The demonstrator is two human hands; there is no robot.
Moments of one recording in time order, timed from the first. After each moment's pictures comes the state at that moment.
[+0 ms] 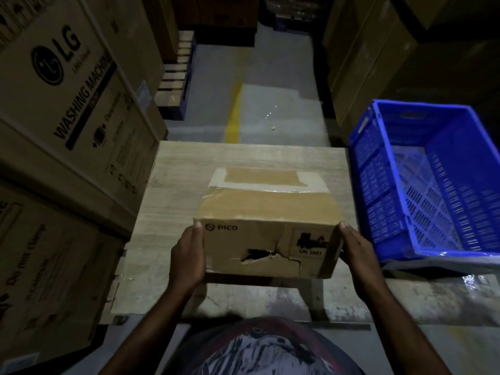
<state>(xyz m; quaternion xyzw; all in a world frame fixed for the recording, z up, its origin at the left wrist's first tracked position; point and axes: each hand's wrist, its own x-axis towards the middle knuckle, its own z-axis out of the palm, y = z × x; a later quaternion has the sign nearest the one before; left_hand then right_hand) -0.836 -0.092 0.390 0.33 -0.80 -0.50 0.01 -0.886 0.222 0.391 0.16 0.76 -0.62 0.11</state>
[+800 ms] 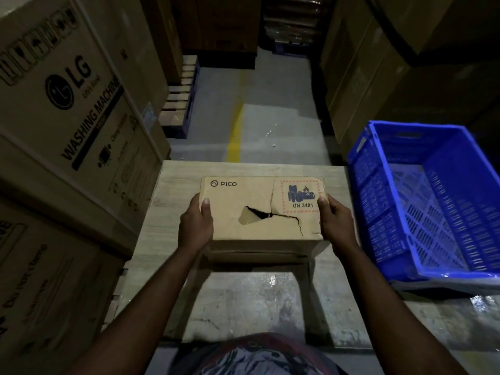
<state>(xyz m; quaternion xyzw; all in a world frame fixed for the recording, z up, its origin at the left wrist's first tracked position) -0.943 -0.116 0.379 0.26 -0.88 -0.39 0.07 -0.997 0.183 0.385 0.11 0.82 -0.56 0.03</state>
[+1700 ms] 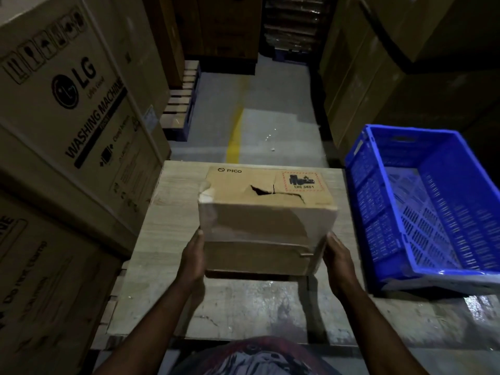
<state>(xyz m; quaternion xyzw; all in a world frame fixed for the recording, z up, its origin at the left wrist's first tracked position) -0.874 -0.114 0.329 0.30 -0.68 -0.67 0.01 -0.917 0.199 0.353 0.16 0.69 -0.70 0.10</state>
